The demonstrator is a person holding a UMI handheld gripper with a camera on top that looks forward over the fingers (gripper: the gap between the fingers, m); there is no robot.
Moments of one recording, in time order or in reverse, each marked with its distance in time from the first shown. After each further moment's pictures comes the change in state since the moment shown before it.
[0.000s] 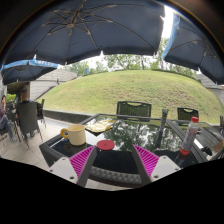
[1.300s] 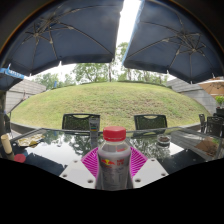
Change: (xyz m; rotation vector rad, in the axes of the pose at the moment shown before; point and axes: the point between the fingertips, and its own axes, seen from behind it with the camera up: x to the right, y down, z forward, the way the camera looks) arm 0.374 -0.021 0.107 0.151 0.359 0.061
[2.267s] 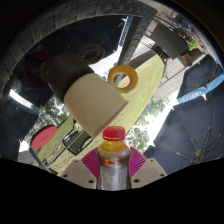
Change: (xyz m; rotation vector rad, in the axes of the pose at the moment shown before) arm -0.499 -0.014 -0.032 0.434 -0.108 -2.337
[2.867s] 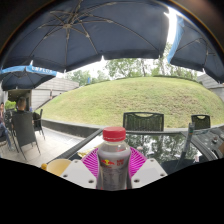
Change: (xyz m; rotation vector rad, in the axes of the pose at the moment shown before) arm -0.039 0.070 -0.019 -0.001 -0.153 2.372
